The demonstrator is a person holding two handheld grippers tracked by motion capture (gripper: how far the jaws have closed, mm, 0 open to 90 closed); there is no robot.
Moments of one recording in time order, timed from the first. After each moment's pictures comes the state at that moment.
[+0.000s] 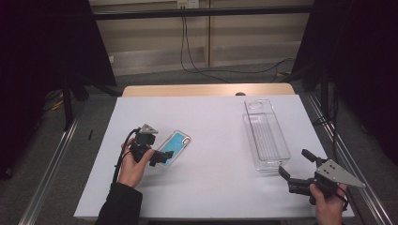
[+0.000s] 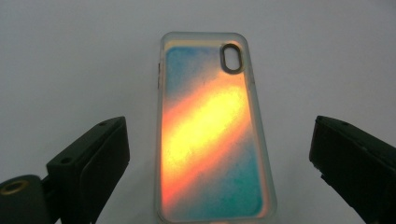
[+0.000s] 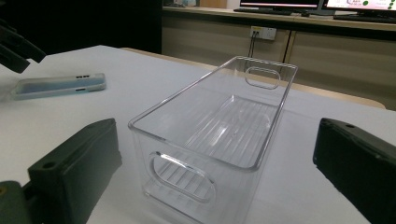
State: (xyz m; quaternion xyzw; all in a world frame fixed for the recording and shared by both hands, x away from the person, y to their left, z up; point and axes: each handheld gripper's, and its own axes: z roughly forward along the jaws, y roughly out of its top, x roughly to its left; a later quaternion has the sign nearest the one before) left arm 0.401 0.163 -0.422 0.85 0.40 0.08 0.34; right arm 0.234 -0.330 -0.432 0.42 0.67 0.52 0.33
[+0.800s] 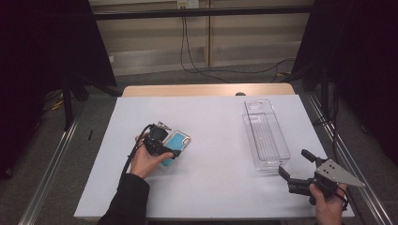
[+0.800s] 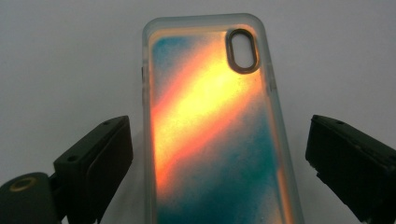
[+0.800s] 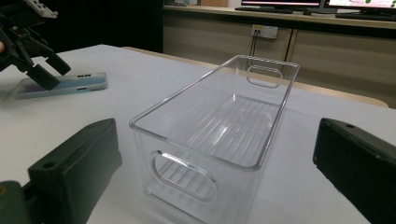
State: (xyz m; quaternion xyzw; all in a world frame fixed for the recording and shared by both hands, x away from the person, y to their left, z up) left arm 0.430 0.132 -0.444 0.88 0.38 0.06 0.27; right arm 0.234 -0.330 -0.433 0.42 0.67 0.52 0.33
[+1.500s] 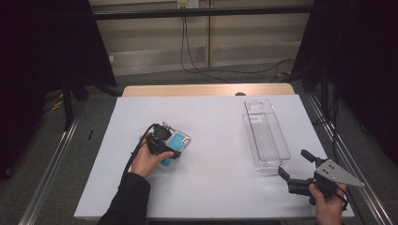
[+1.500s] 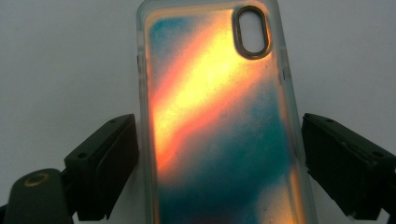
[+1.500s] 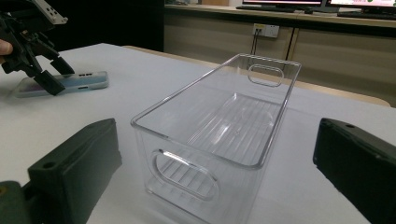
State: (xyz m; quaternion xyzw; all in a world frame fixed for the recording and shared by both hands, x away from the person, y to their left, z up) left arm 0.436 0.122 -0.447 0.90 0.37 0.06 0.22; right arm 0.234 -0.330 -0.433 0.42 0.67 0.52 0.32
